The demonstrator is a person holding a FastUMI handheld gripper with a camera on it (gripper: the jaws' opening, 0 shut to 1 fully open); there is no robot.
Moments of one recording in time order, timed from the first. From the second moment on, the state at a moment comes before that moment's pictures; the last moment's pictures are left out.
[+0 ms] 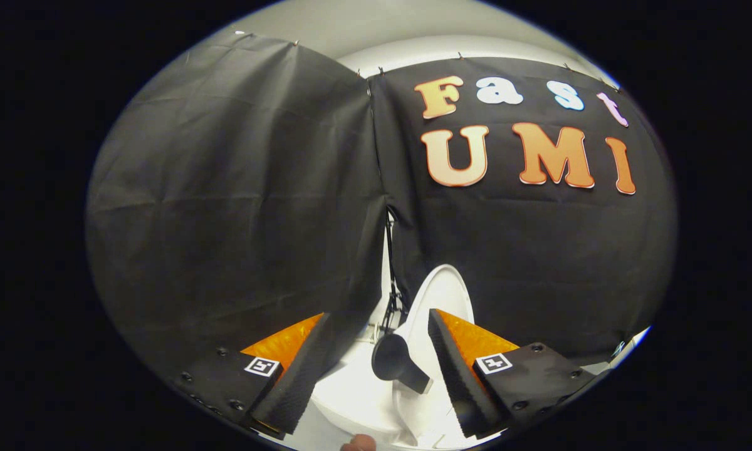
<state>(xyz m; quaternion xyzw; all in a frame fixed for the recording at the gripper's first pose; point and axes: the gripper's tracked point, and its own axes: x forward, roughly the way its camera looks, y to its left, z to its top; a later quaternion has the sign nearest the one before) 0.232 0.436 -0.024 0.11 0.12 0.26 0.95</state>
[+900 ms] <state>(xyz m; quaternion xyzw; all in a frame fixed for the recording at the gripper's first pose) 0.210 0.083 0.002 0.03 0.04 0.04 1.00</state>
